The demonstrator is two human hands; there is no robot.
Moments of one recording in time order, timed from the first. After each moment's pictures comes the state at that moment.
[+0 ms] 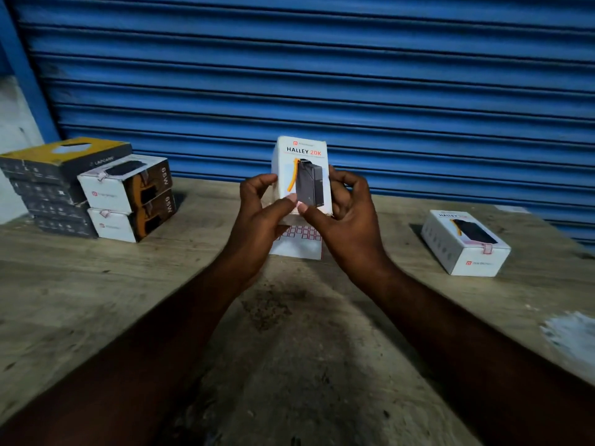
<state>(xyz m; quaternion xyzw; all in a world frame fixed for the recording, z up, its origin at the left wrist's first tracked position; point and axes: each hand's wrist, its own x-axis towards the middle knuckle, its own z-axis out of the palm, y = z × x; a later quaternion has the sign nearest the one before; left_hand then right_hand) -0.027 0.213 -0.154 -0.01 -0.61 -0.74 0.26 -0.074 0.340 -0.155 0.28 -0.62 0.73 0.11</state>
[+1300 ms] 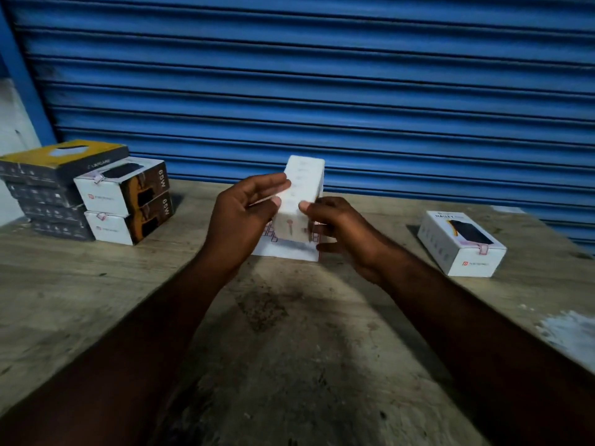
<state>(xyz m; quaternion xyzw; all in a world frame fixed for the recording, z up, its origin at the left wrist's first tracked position) -0.021 0.193 -0.148 -0.05 -0.70 -0.64 0.31 -0.085 0.352 -0.141 0.22 -0.73 0.63 -0.13</state>
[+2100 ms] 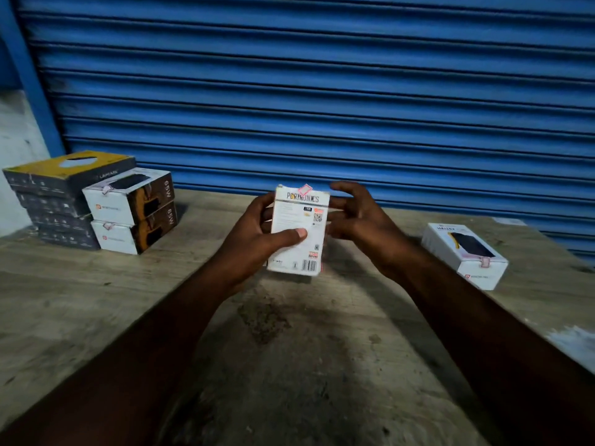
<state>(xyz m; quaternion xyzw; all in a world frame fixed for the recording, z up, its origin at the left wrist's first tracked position) -0.023 0.193 -0.154 -0.02 -0.73 -0.66 0.19 -0.090 0.370 -0.122 0.27 -0.70 0.65 -0.06</state>
